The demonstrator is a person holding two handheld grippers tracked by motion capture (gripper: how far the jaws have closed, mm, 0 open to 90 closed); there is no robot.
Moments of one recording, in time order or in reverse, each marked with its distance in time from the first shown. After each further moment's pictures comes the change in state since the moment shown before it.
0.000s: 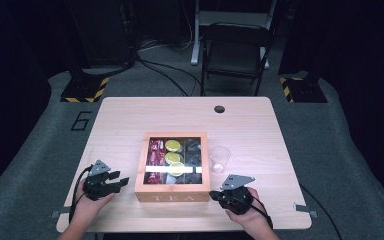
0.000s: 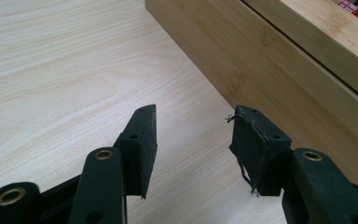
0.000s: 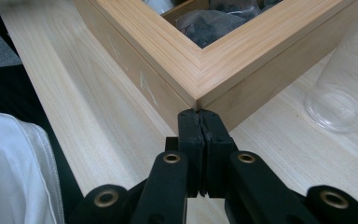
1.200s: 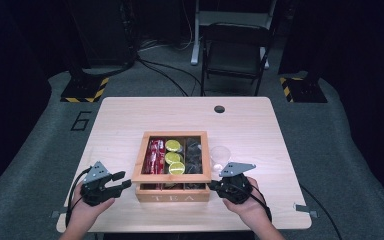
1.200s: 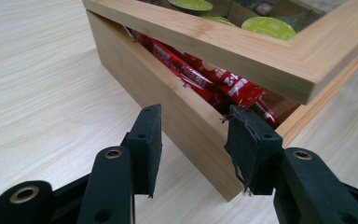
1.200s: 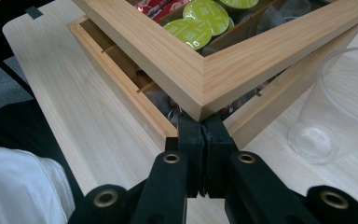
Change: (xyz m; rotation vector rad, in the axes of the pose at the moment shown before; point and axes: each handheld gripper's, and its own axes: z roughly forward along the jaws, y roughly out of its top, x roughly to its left) left arm -0.037 0.020 -0.038 -0.113 -0.087 0.106; right arm -0.001 0.040 -0.017 -0.035 -0.003 0.051
